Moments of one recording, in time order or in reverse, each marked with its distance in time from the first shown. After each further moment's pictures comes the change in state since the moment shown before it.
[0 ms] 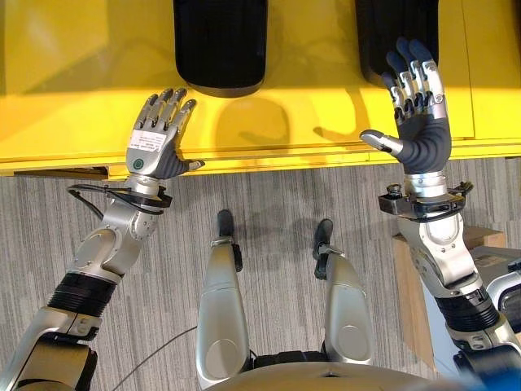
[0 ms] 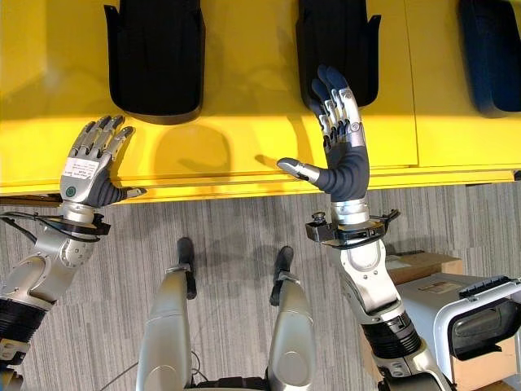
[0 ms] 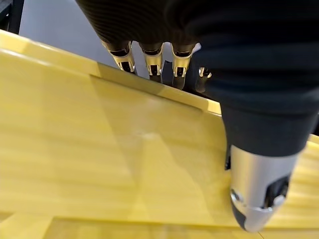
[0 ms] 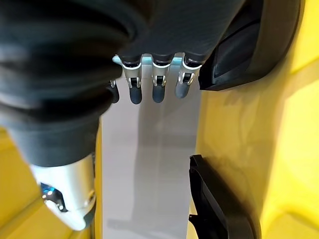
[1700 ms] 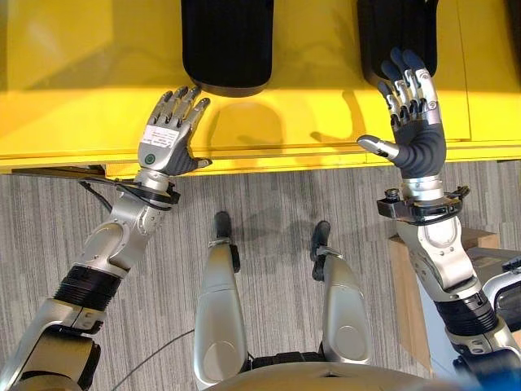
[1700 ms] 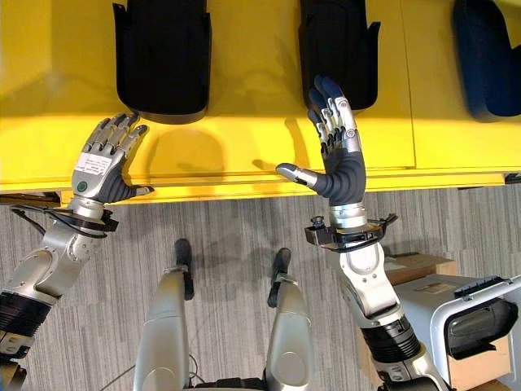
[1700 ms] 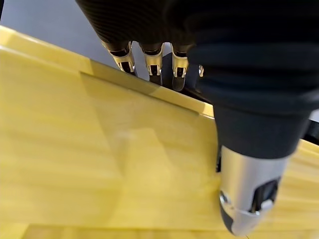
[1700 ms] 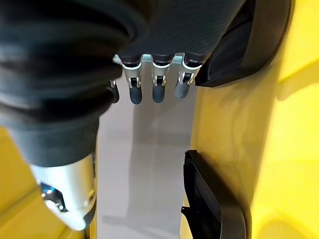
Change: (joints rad) left arm -0.049 -0.001 -0.042 -0.016 -0.001 0.004 -0.035; right arm 0.020 0.009 0.000 0.000 0.001 0.015 0.017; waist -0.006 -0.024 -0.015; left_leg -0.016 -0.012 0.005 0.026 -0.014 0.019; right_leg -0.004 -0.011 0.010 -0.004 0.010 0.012
